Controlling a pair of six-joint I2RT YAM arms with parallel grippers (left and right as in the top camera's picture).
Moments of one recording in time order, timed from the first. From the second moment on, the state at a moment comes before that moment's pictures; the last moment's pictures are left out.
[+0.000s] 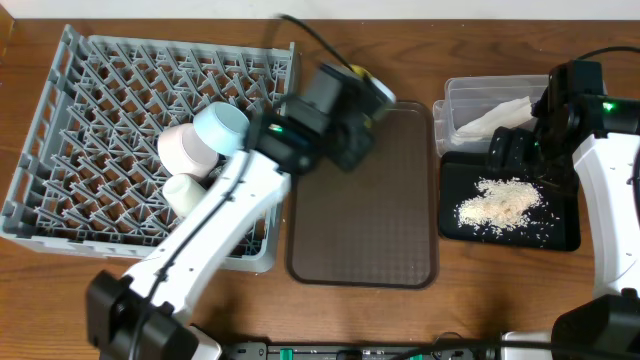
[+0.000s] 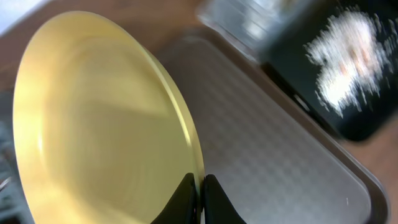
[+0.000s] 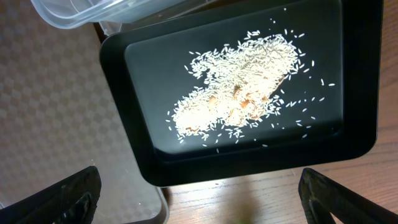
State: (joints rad) left arm -0.57 1.63 1.50 -0.74 0.15 0.14; right arm -0.09 1.58 1.46 -1.29 -0.02 0.27
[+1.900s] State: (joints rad) left arm 0.00 1.56 1.50 -1.03 0.15 -0.20; right arm -0.06 1.58 1.47 -0.93 -0.15 0.24
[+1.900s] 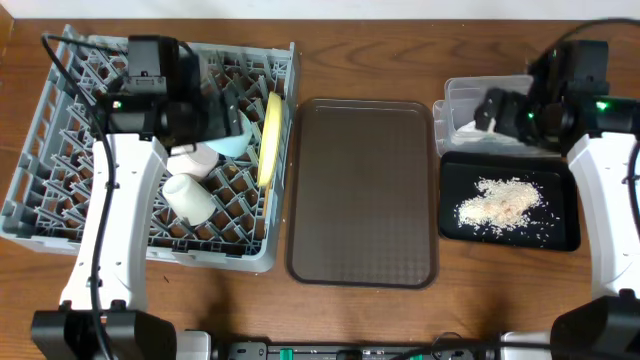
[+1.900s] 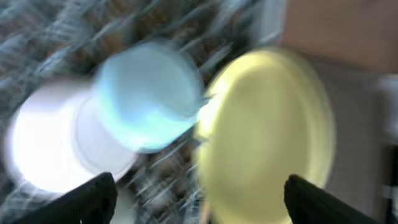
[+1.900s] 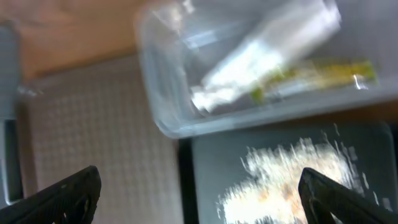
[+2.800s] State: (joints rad) left arm 0.00 0.82 0.92 -0.97 0.11 -0.13; right arm -0.01 0.94 1.00 -0.84 -0.11 0.10
